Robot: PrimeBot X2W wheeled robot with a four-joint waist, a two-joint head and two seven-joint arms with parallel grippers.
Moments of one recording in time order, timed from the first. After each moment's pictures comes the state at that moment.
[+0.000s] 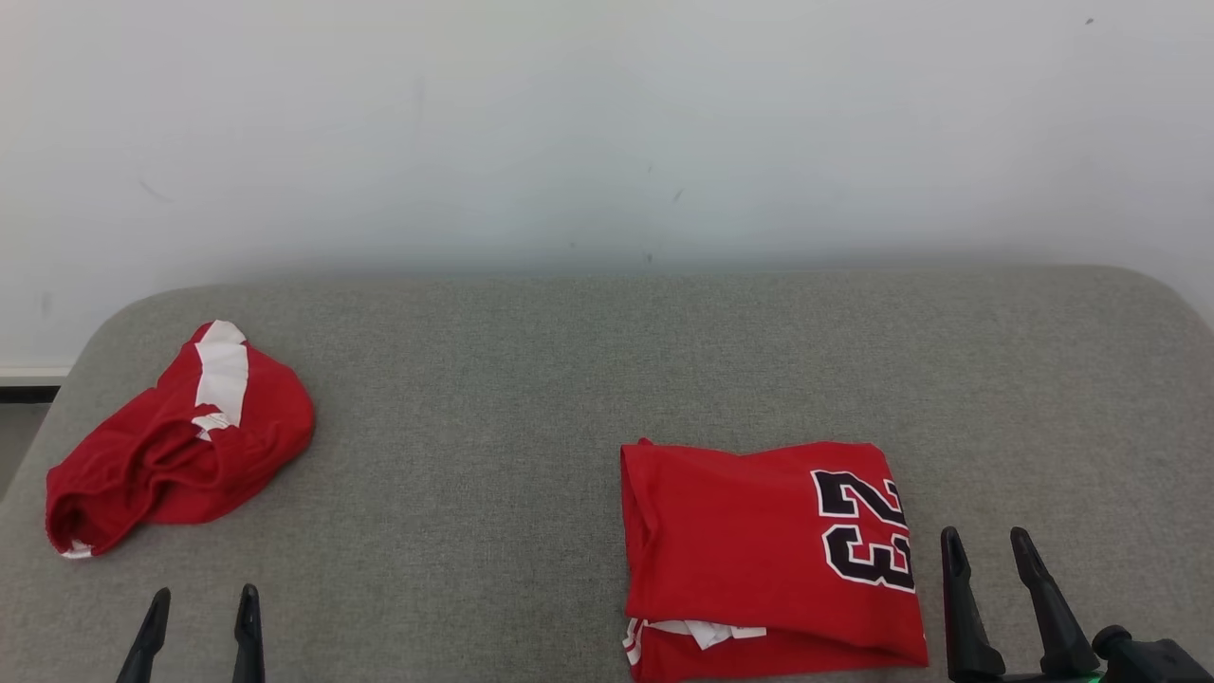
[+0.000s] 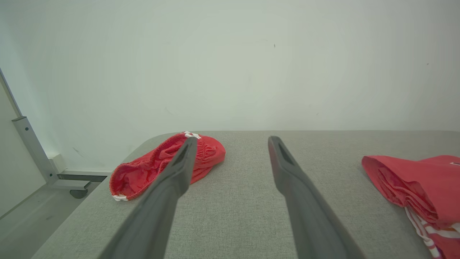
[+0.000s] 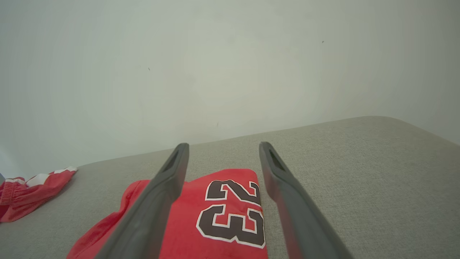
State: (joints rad) left arm 0.17 0.19 0.09 0.00 -0.21 -0.13 -0.26; right arm 0.15 -0.13 -0.06 0.04 0.30 0.13 -0.26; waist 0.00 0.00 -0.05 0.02
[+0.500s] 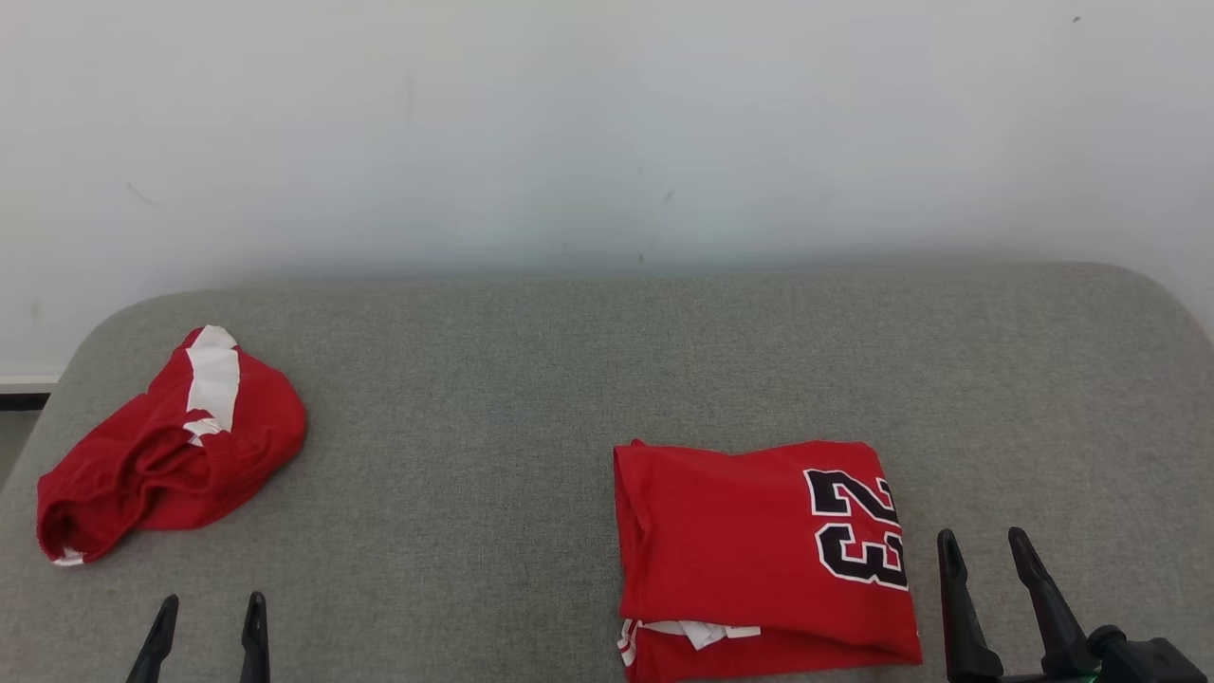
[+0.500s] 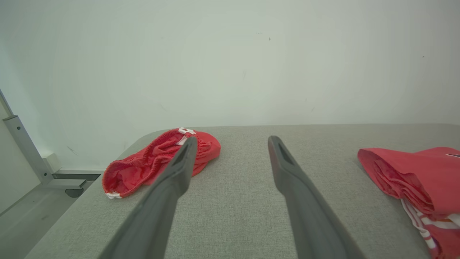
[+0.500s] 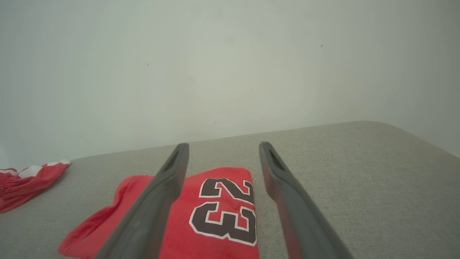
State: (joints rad) left arm 0.17 0.19 0.08 0.01 -0.21 -0.13 -0.26; right arm 0.15 -0.14 -0.06 0.04 0.26 0.13 -0.26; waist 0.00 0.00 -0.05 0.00
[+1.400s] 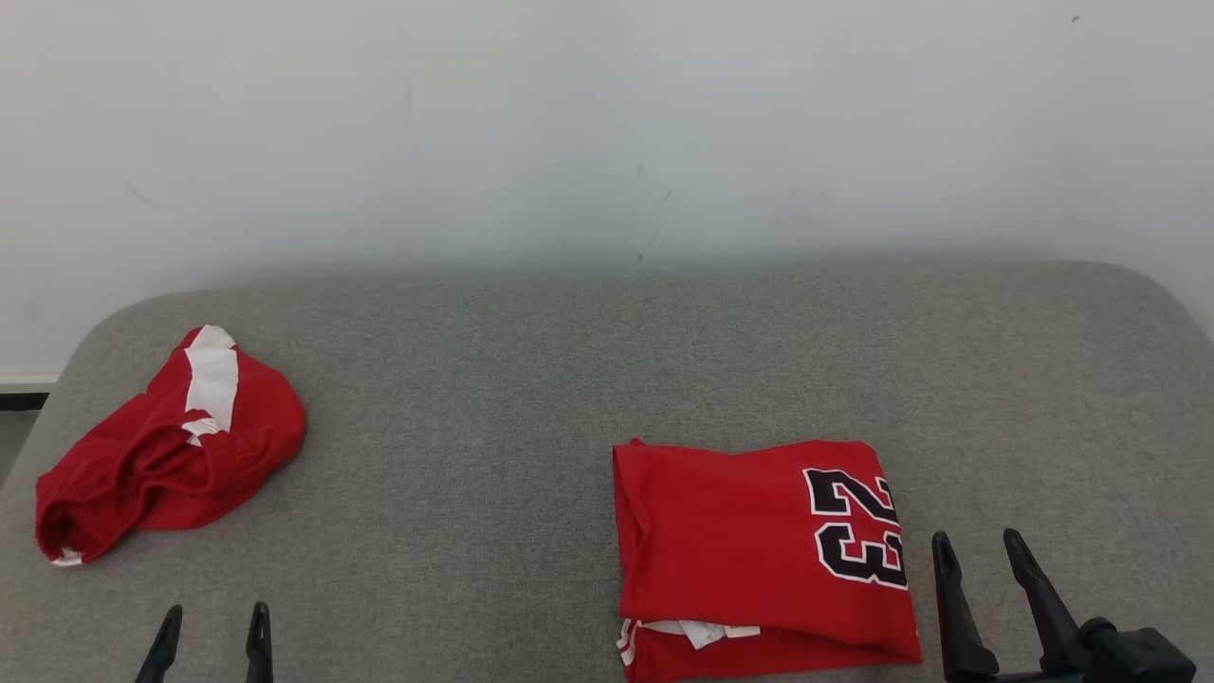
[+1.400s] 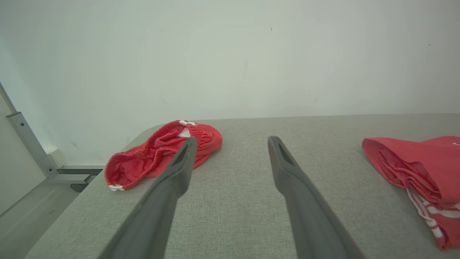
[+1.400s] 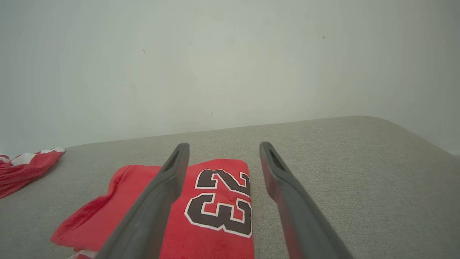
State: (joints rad) left arm 0.17 0.19 0.08 0.04 -0.18 -0.13 -0.26; right arm 0.15 -0.14 -0.07 0.05 0.23 0.13 -0.22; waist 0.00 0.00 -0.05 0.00
